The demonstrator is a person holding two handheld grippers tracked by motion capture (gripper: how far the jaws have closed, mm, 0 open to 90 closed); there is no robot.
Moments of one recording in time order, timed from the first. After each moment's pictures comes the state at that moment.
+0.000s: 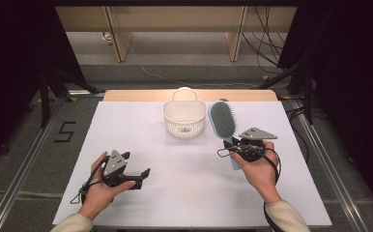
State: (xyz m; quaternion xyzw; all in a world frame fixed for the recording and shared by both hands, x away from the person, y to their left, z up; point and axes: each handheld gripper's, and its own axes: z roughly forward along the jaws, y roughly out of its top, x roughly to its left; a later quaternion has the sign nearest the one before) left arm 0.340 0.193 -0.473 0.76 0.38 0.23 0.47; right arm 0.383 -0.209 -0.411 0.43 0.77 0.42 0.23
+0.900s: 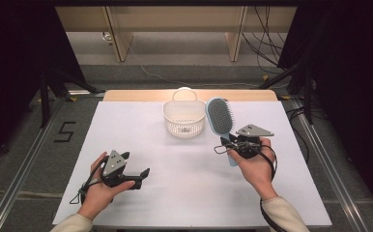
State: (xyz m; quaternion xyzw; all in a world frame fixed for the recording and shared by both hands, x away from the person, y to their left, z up) left arm 0.340 0.194 -0.473 0.76 0.38 0.23 0.47; right arm 0.391 -0.202 -0.409 0.43 0.76 0.43 0.24
